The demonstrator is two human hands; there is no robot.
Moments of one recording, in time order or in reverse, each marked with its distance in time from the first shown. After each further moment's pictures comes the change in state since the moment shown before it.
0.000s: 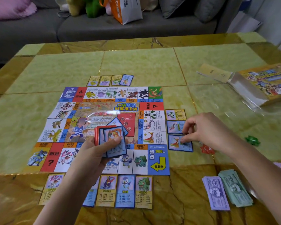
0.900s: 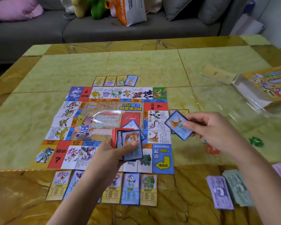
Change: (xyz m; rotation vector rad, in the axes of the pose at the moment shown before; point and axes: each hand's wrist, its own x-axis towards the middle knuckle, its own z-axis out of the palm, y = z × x) left_hand -0.013 -0.005 0.018 0.051 -0.059 -0.017; right_hand -0.024 -0.025 0.000 0.517 0.135 0.010
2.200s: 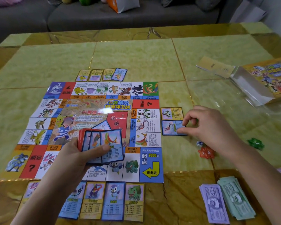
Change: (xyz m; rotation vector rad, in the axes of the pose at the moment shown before) left_hand 0.022 0.005 -0.030 0.205 0.053 -0.002; right_hand 0.036 0.046 -0.015 -0.540 0.093 -0.204
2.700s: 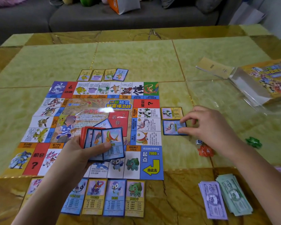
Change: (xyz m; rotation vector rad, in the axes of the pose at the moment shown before) left_hand 0.001 -0.001 -0.002 0.025 -0.014 0.034; right_hand -0.004 -0.002 -0.003 -0.021 -0.031 -0.007
